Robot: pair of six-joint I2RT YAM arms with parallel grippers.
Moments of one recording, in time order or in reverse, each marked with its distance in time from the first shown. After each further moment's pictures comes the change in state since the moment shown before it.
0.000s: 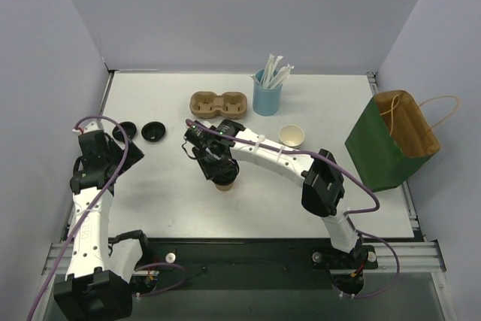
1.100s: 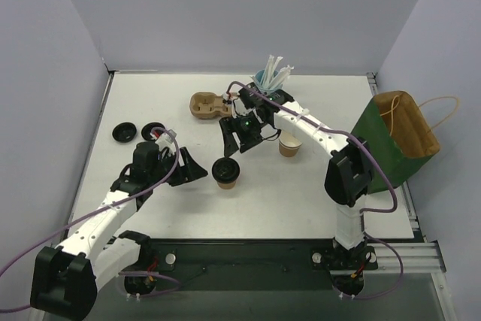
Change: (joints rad) left arm -0.510 0.063 -0.277 0.431 0.436 -0.170; right arm -0.370 -0.146 -0.157 0.115 -0.498 -0.264
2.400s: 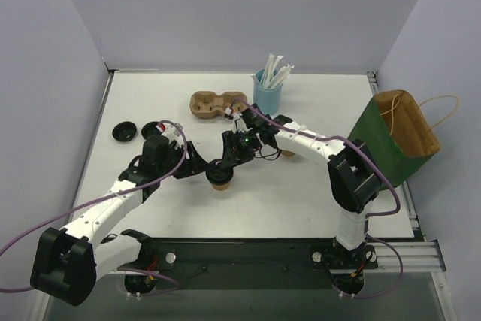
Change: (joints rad) left arm -0.092 0.120 0.059 0.064 -0.144 0.001; right arm 0.031 -0.071 -0.399 0.449 -0.113 0.171
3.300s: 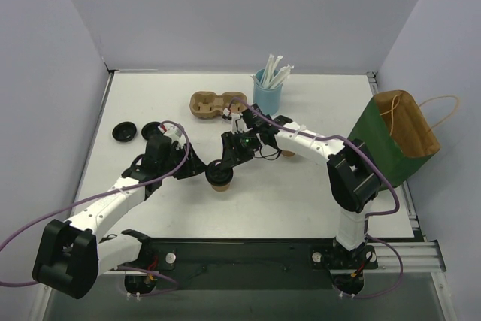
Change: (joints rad) left arm 0.000 0.050 0.006 -0.011 -0.044 0.026; right arm -0.006 0.005 -0.007 0.024 -0.055 -0.087
